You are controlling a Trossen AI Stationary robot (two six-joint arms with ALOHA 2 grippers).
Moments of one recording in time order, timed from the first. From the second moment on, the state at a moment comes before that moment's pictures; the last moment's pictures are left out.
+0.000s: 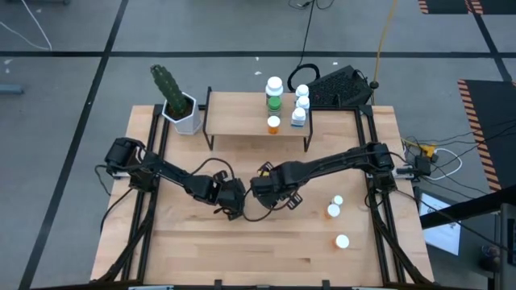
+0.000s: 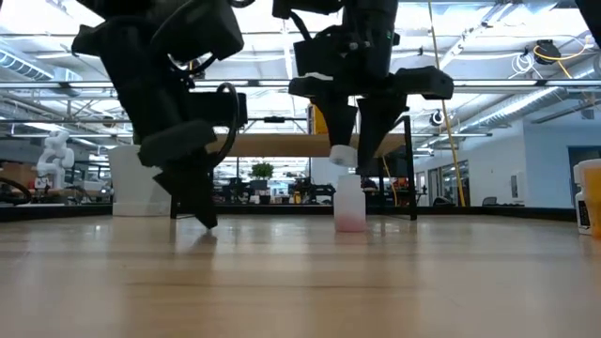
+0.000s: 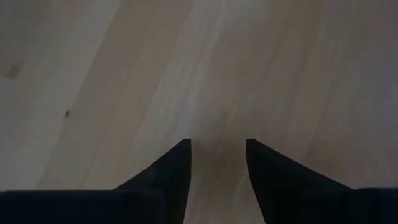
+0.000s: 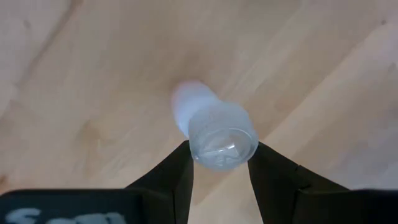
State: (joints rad) left arm -0.26 1.76 0.93 -0.37 -0.33 -0.56; right arm 0.15 2.01 1.63 -1.09 0.21 -0.61
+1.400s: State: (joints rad) left arm -0.25 1.76 0.93 -0.34 -0.32 -0.53; right arm 0.16 2.08 1.62 -1.12 0.23 -0.63
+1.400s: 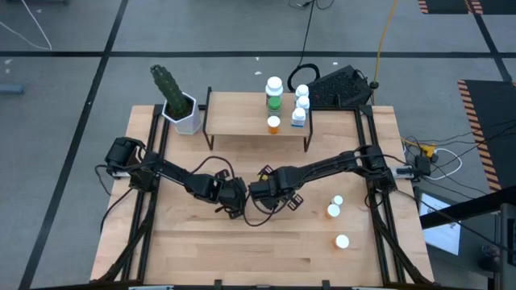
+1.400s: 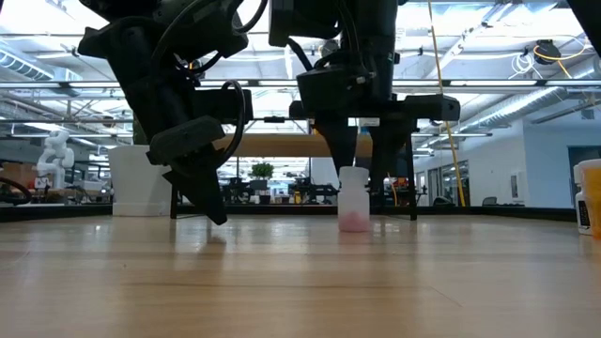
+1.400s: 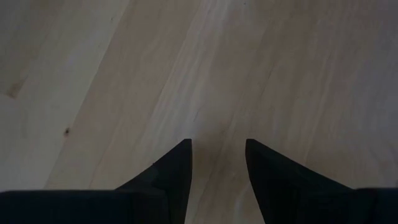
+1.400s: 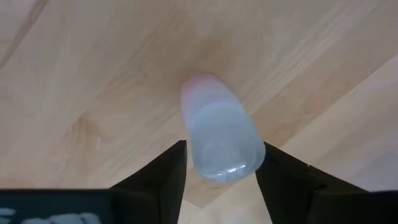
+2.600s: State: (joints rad) left arm -0.28 1.76 0.93 -0.27 -0.35 -0.63; right arm 0.09 1.28 0.62 0.28 -0.19 -0.07
